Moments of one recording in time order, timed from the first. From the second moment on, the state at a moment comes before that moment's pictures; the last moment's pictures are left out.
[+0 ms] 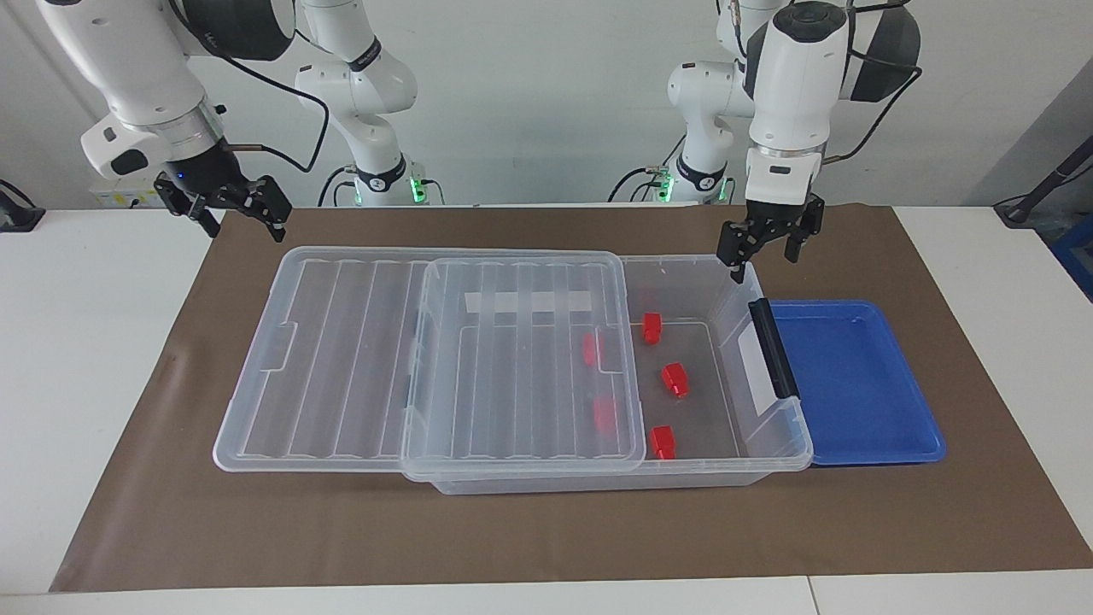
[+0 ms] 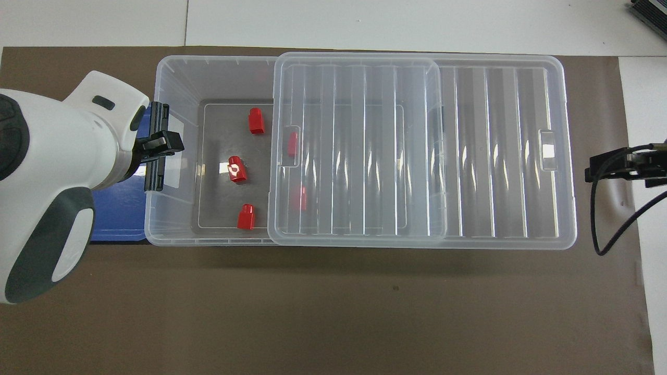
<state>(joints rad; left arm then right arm) -0.20 -0.06 -0.10 -1.81 0.21 1.91 -0.63 0.04 -0.03 -0.09 -1.62 -0.02 1.57 0.06</state>
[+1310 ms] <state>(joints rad) 0.02 -0.06 -0.10 -1.85 0.09 1.93 -0.19 0.05 -0.03 -0.09 -1.62 -0.02 1.57 0.06</state>
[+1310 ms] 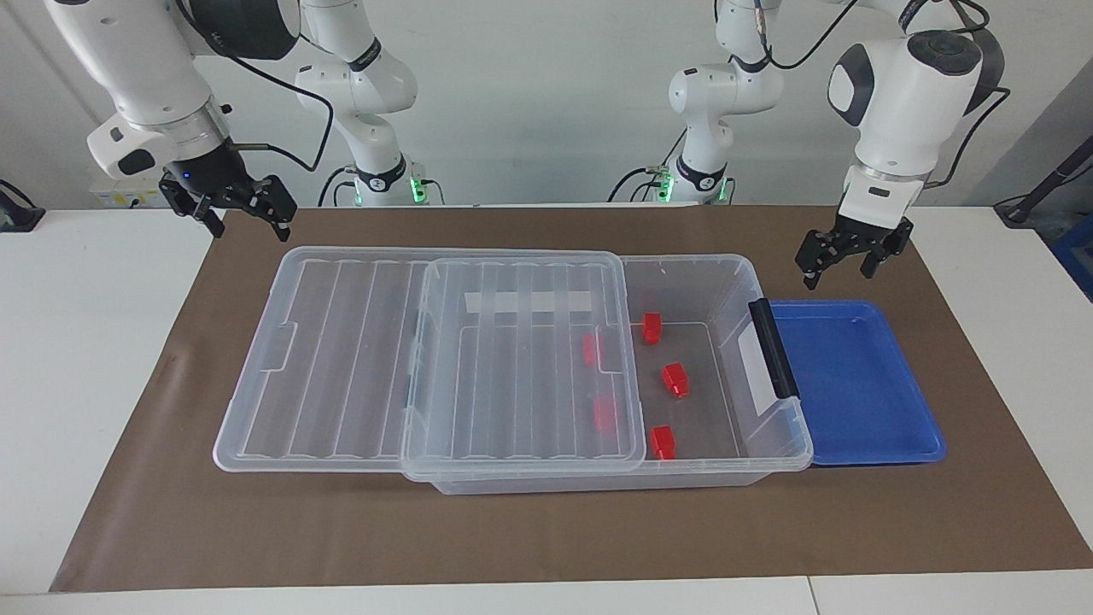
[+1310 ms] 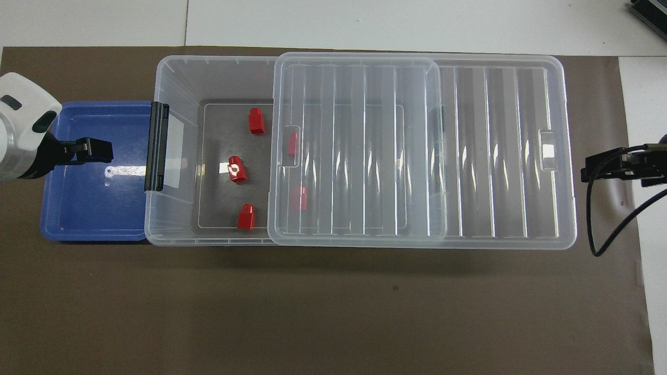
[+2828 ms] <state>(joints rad) 0.02 -0.06 -0.10 -1.87 0.03 1.93 -0.19 0.05 -0.03 -0.09 -1.62 -0.02 1.57 0.06</state>
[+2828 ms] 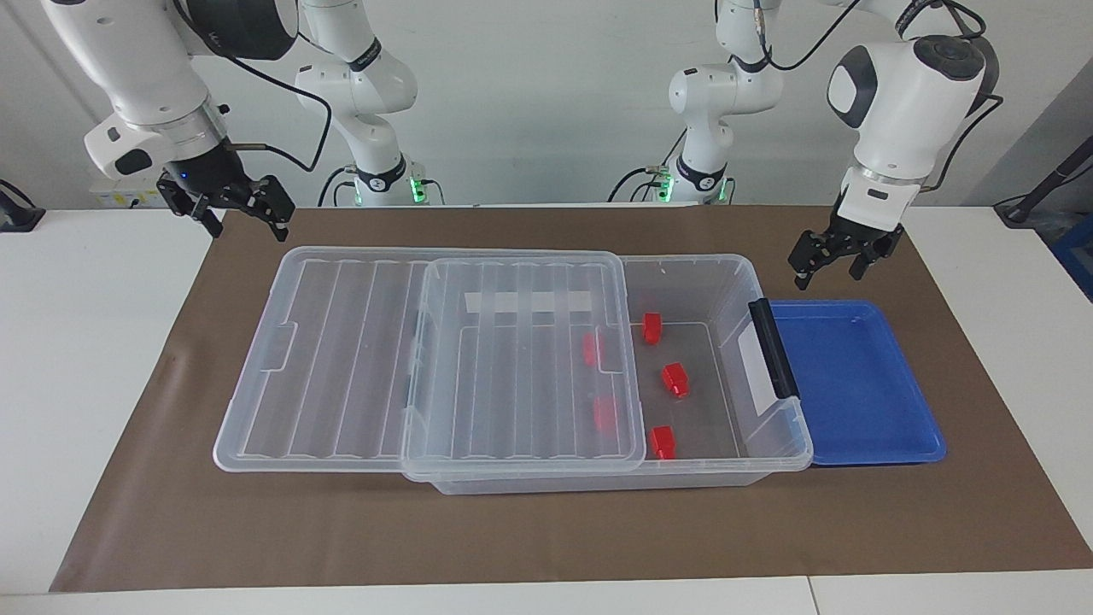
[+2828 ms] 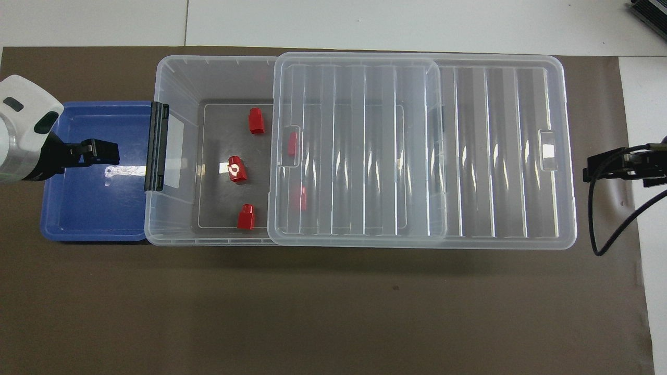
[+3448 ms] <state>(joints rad) 0.00 -0.06 -0.08 -1.86 0.03 1.93 -0.19 0.05 -0.03 -0.09 -1.62 -0.02 1.57 0.06</state>
